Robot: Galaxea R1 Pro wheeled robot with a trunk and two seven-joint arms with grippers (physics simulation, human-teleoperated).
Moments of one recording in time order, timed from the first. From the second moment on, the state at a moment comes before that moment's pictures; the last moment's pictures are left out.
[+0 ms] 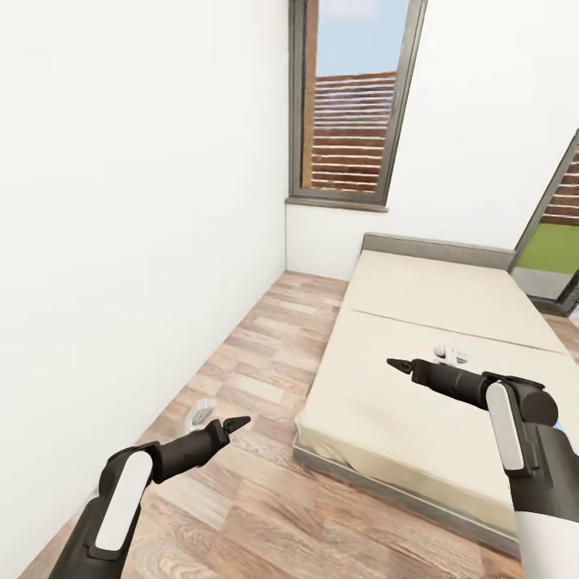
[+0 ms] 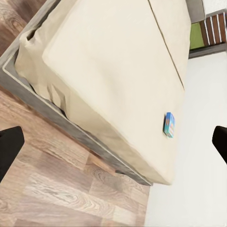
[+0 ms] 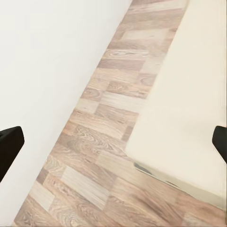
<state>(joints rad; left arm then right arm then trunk) -0.33 -0.04 0.14 -1.36 0.76 0.97 -0.17 -0.57 -0.15 -0.27 -1.47 -0.27 1.04 0.44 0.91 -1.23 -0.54</state>
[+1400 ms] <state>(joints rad) -0.33 -0.05 0.14 -1.35 0.75 0.97 -0.17 -0.57 -0.16 -0.28 -1.46 -0.27 1.04 0.44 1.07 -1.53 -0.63</state>
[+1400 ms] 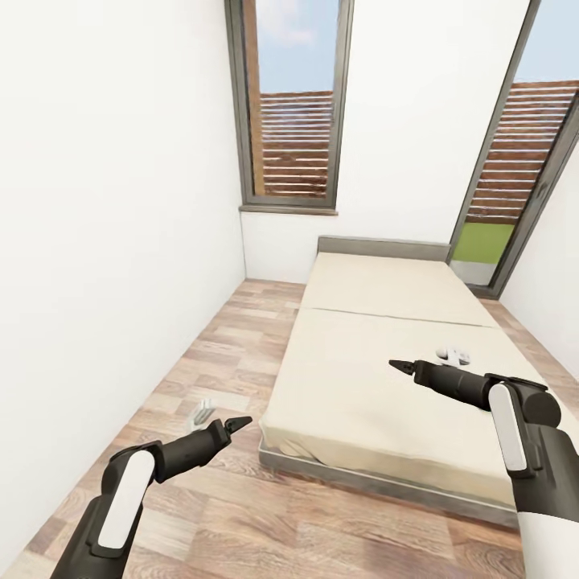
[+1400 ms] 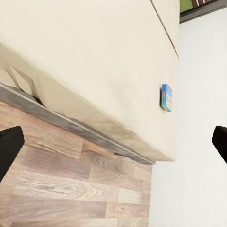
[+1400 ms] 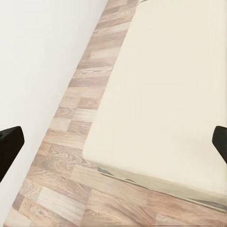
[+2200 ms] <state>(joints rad) -0.34 -0.05 0.09 -1.34 0.75 0.97 -0.17 -0.57 -0.15 -0.27 -1.37 -0.27 1.04 0.44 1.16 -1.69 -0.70</state>
